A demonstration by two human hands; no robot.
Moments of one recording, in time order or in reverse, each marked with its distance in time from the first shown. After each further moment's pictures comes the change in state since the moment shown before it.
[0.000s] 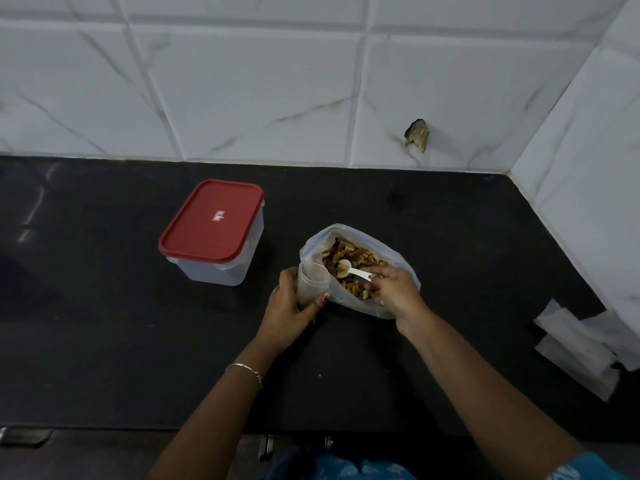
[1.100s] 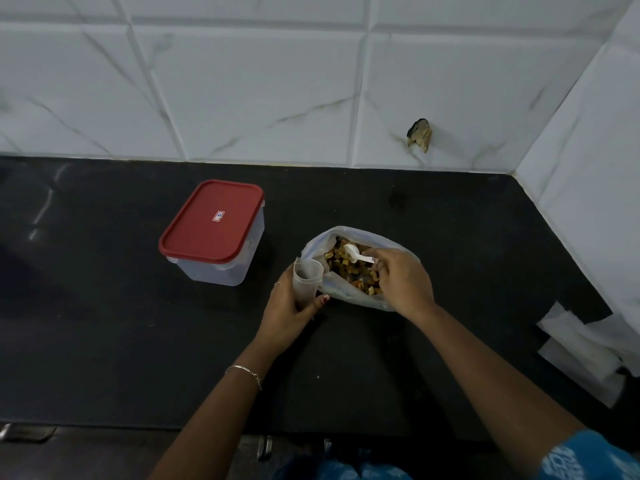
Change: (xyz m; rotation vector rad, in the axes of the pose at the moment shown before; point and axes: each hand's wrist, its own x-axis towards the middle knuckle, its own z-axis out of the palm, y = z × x) left_hand 0.000 0.001 0.003 0.077 0.030 -0.044; right_hand 0.027 0.006 -0.019 -0.793 0.218 -0.721
